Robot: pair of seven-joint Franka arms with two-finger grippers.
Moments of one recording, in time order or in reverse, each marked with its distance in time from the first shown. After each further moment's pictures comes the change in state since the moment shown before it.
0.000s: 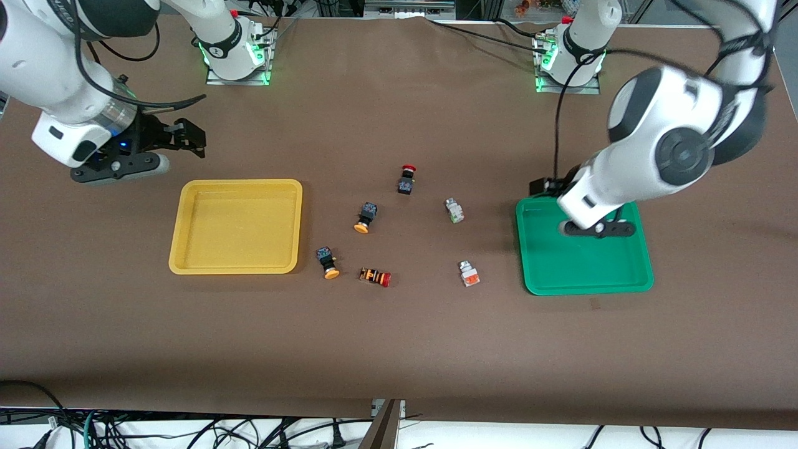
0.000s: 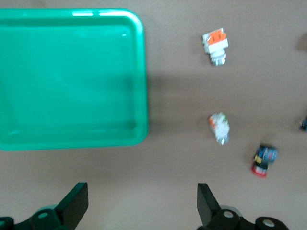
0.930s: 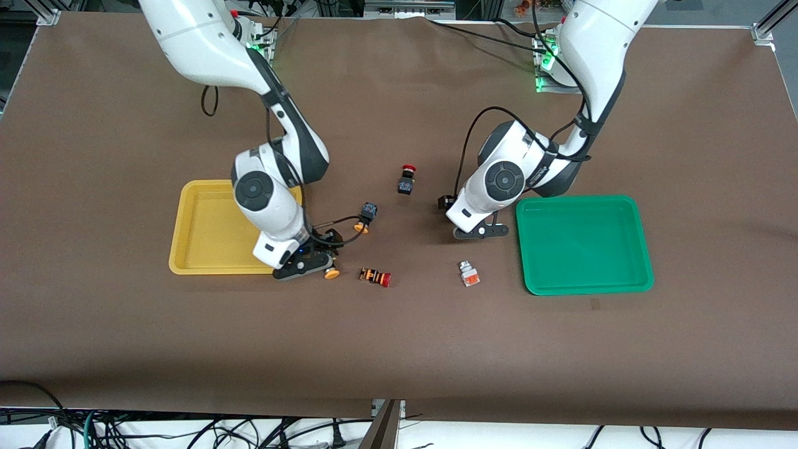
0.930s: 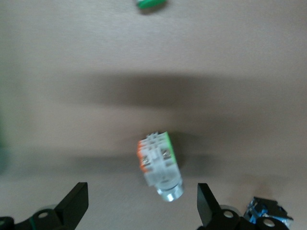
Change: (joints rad) left arm -0.232 0.227 -0.009 -0.203 -0.001 0.510 -0.205; right arm 0.208 0.646 0.013 0.025 0.110 0.880 0.060
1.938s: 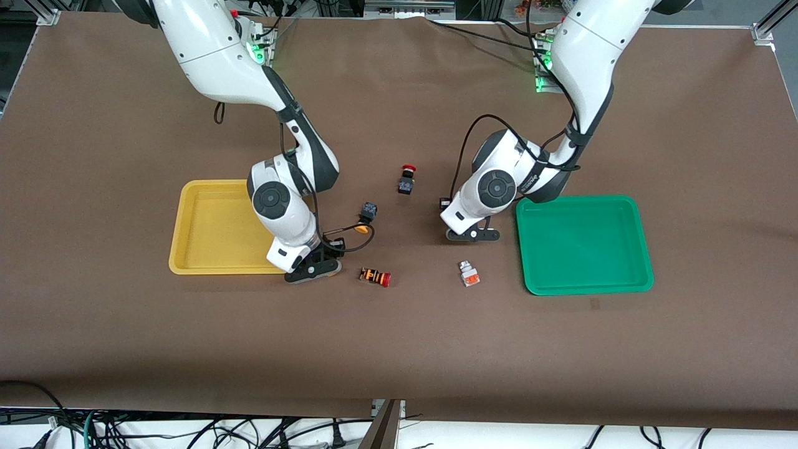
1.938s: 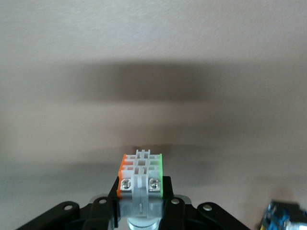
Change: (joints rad) left arm -0.004 0.035 0.013 0.039 0.006 -0.080 0.088; right arm 0.014 0.041 -0.019 0.029 0.002 -0.036 0.030
